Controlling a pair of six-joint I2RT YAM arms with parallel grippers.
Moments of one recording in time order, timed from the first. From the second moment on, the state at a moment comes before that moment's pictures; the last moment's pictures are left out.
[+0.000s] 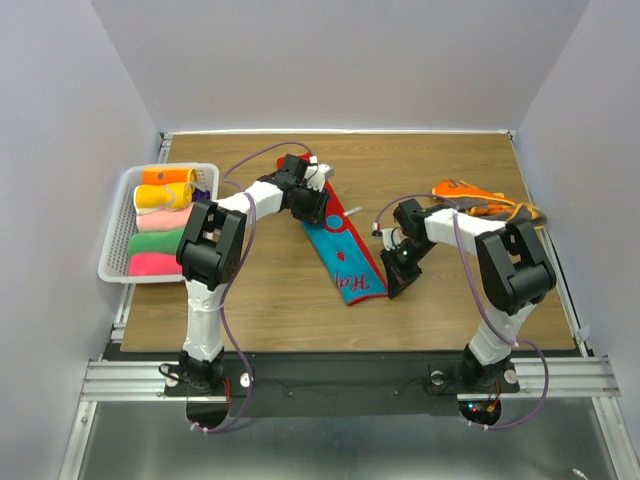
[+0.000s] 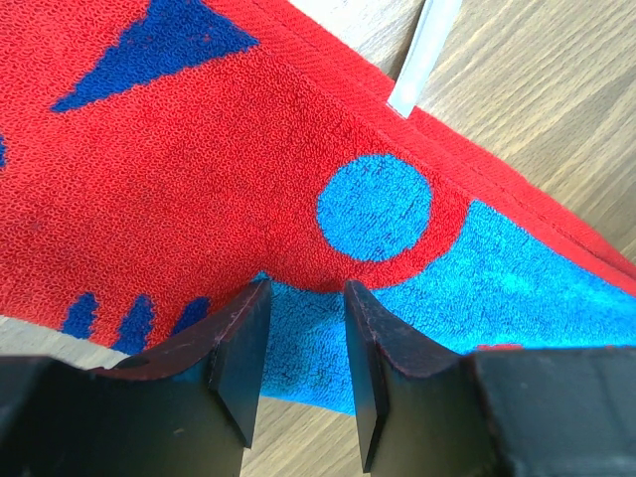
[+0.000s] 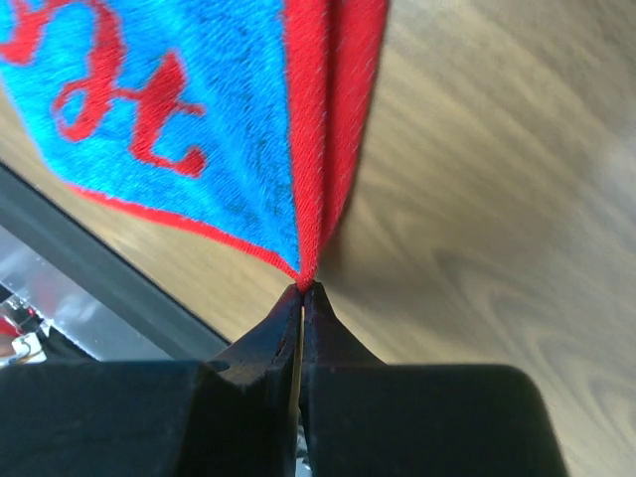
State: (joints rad) left arm -0.43 2.09 1.49 -0.36 0.37 -0.01; right arm 0.39 1.77 1.06 -0.84 -0.52 -0.10
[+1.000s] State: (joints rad) left arm -0.40 2.13 1.64 -0.46 0.53 0.21; right arm 0.38 1.85 1.36 -0.76 -0.67 -0.11
